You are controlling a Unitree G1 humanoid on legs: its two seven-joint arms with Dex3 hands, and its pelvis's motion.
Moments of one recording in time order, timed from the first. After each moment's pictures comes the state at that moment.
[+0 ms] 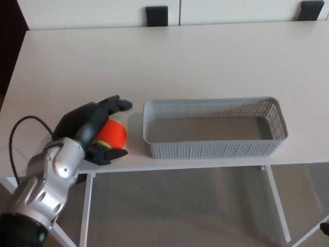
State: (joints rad) left_arm -0.41 0.39 -0.34 0.43 0.50 0.07 -0.06; right_arm 0.20 -0.32 -0.17 0.61 0.05 -0.18 0.14
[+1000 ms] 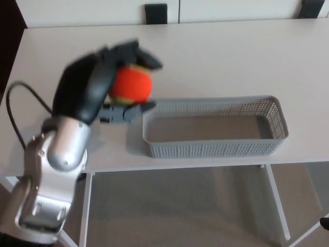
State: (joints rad) left_arm -0.33 0.30 -0.18 -0.28 0.46 0.17 -0.04; right_arm 0.18 -0.33 -0.17 0.61 0.05 -0.17 0.13
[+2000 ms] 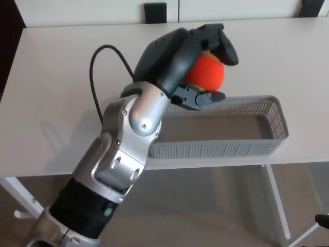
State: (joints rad) left_arm -0.60 0.12 -0.41 0.07 0.51 0.29 -0.07; right_arm 0.16 -0.33 -0.15 0.61 0.04 -0.17 0.14
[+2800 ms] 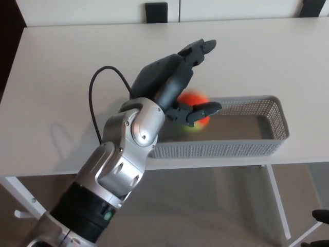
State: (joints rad) left_arm -0.58 0.15 -0.46 0.16 0.54 0.31 -0.07; right_arm 0.14 -0.36 -0.13 0.59 0.02 -0.17 0.14
